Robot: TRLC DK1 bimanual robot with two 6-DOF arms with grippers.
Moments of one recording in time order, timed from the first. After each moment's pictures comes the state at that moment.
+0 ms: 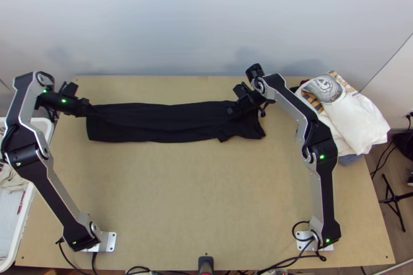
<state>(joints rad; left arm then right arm) 0.43 2.21 2.00 -1.44 0.69 0.55 0.37 2.31 2.00 -0.99 -0.63 -0.16</state>
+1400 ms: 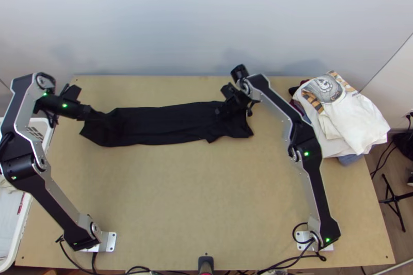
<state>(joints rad) 0.38 2.02 1.81 -1.43 0.68 0.64 0.44 2.45 2.20 -1.01 -0.55 -0.10</state>
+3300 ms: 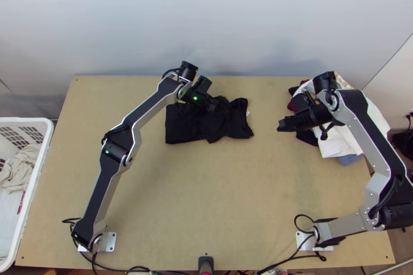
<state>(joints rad) -0.49 2.48 2.29 -0.66 0.87 0.07 0.11 1.59 1.42 -1.12 -0.49 -0.14</state>
